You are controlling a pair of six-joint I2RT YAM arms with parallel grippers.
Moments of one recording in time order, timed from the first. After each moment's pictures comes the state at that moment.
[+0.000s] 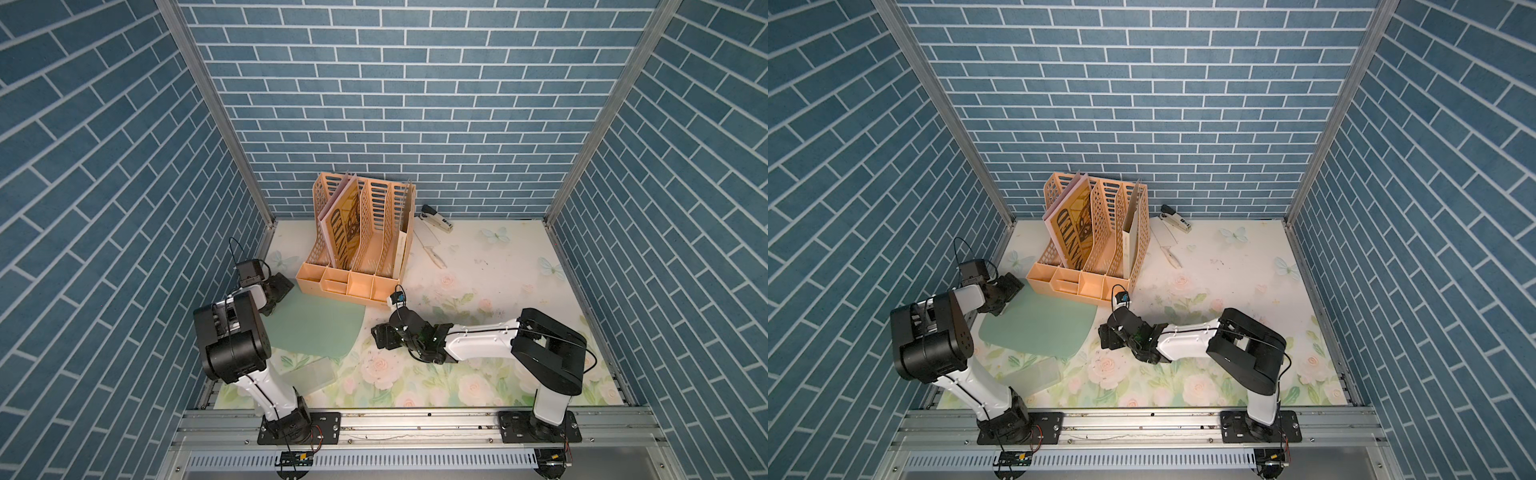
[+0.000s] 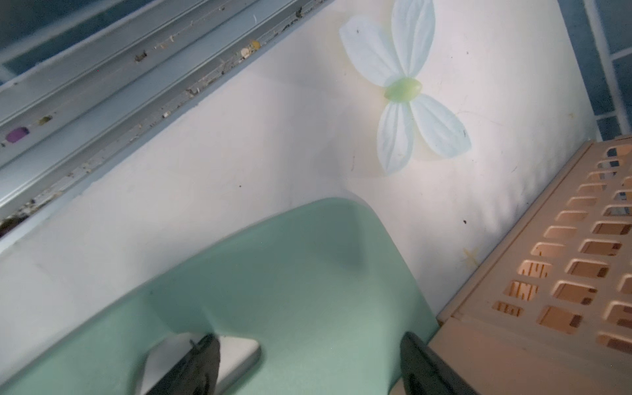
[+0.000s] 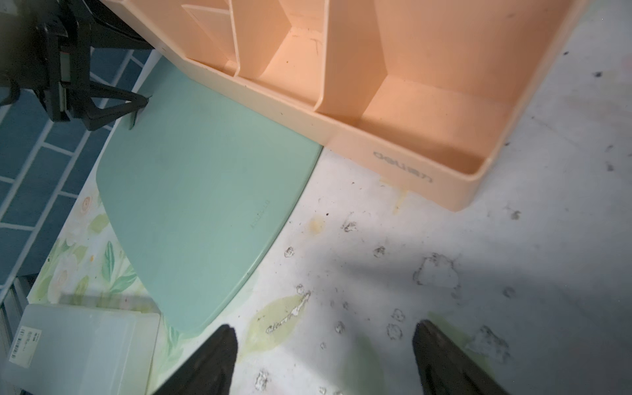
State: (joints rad) left arm 0.42 1.75 0.93 -0.15 0.17 -0.54; right arm 1.16 1.85 0.97 0.16 0.15 0.73
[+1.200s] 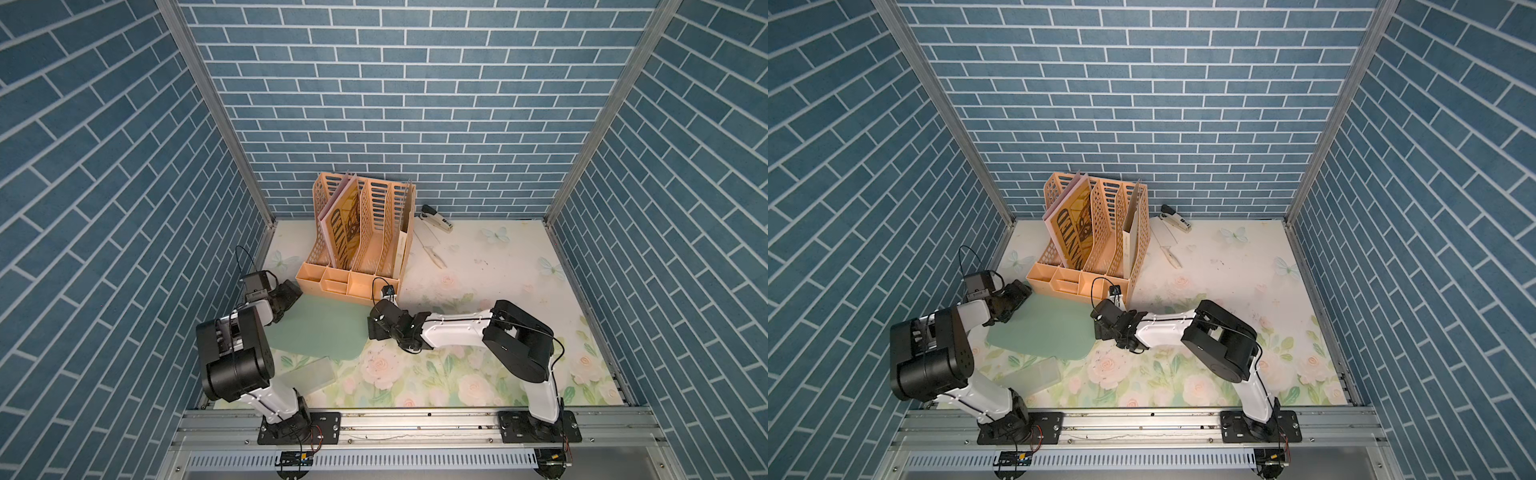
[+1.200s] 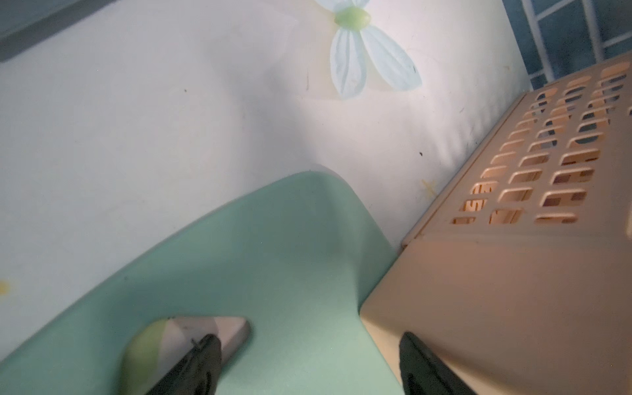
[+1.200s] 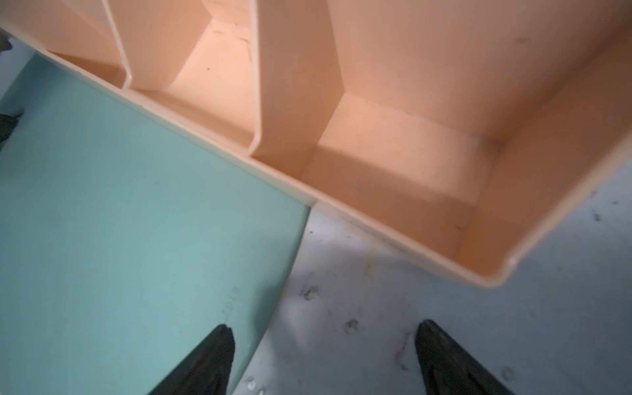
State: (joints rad) left arm 0.38 1.60 0.71 -0.03 0.28 -0.55; right arm 1.14 2.02 1.21 -0.07 0.29 0.73
